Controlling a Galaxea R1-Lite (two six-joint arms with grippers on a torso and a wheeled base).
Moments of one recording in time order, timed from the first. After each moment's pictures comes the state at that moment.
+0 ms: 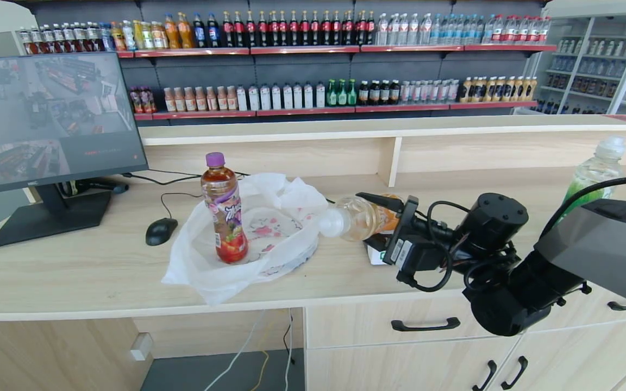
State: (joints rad) left arm 0.00 0.00 0.00 0.00 0.00 0.00; right arm 0.39 2.19 -0.88 -1.57 0.70 -1.13
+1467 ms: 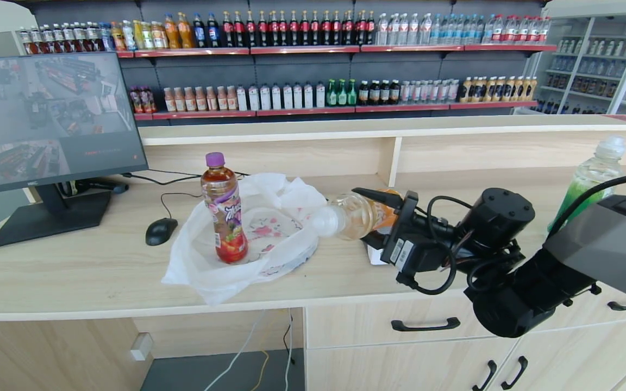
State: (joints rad) left arm 0.00 0.00 0.00 0.00 0.00 0.00; right arm 0.42 2.14 -0.87 -1.57 0.70 -1.14
